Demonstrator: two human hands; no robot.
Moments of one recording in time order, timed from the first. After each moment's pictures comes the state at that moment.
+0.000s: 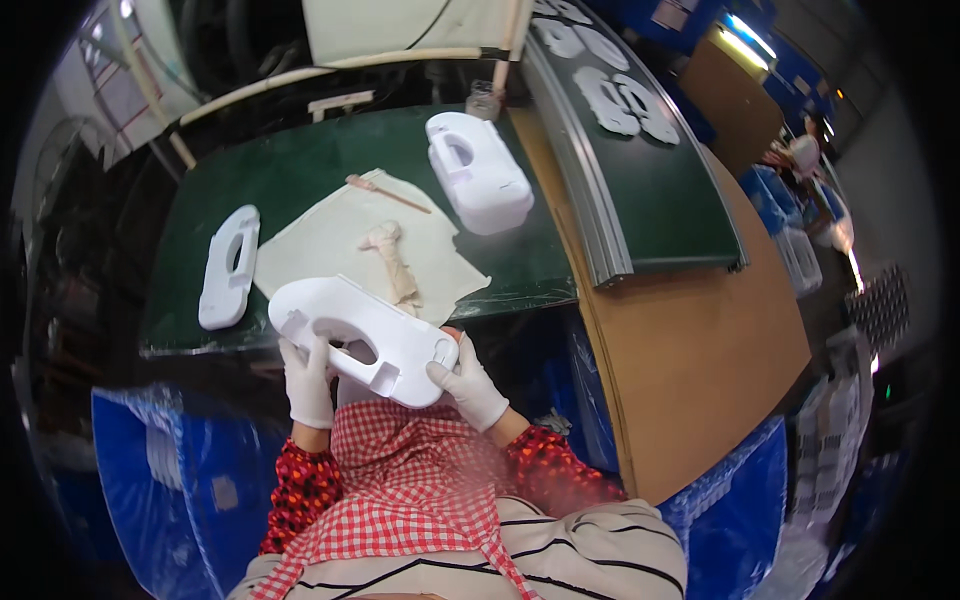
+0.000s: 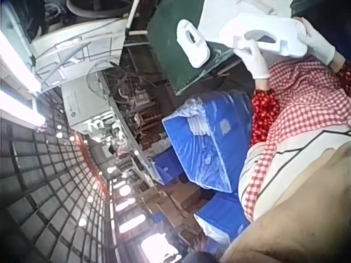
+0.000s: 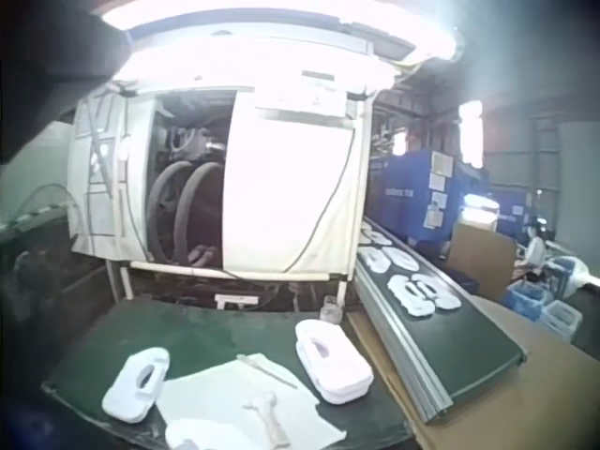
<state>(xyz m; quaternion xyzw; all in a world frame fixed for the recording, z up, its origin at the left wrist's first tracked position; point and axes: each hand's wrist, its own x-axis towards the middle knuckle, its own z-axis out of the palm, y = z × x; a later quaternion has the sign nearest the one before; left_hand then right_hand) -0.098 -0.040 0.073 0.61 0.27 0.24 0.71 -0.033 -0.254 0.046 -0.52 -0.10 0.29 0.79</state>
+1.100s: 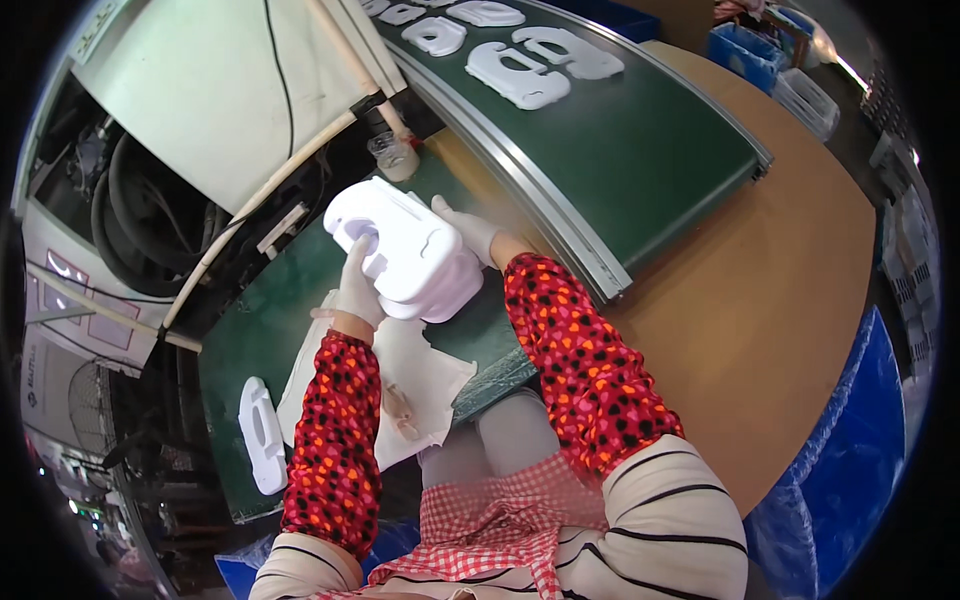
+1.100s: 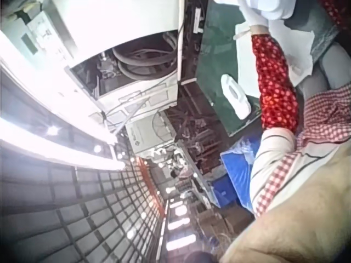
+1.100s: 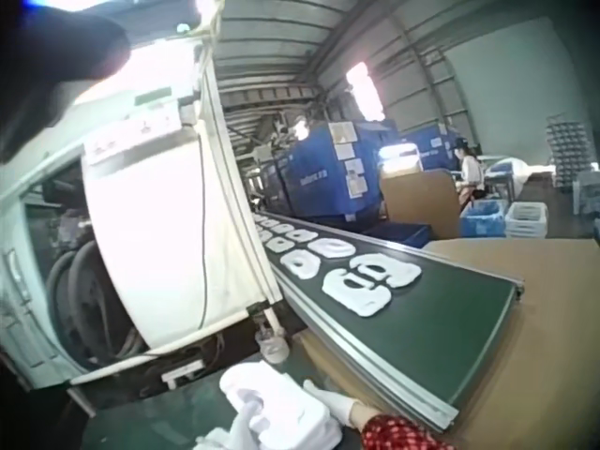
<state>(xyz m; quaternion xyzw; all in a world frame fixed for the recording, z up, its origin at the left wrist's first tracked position) 0.251 -0.092 0.100 0.47 0.12 -0.05 0.87 0.320 -0.289 0.058 -0.60 -0.07 0.30 0.73</state>
